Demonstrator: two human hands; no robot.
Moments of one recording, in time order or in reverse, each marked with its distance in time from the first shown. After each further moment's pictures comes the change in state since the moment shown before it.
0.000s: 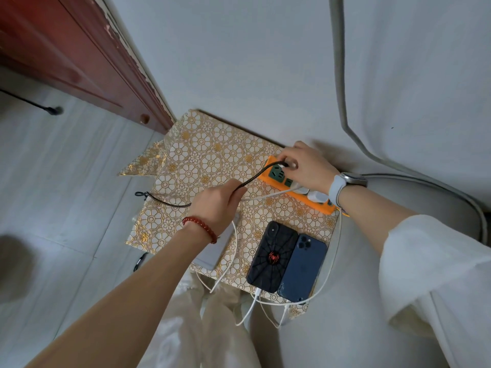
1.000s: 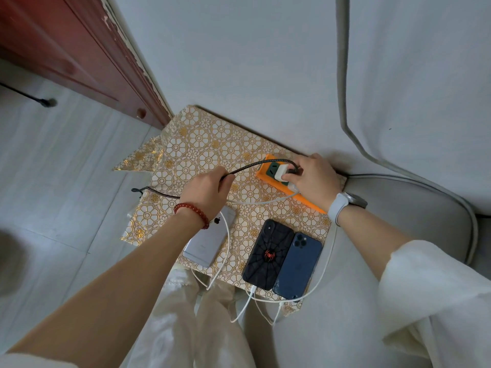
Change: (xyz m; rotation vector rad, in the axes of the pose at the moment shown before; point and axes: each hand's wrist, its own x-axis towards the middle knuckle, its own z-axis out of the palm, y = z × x) left_hand 0.016 -0.009 -0.007 -0.009 -0.001 -0.132; right_hand -0.024 0.008 0.016 -0.019 0.205 0.199
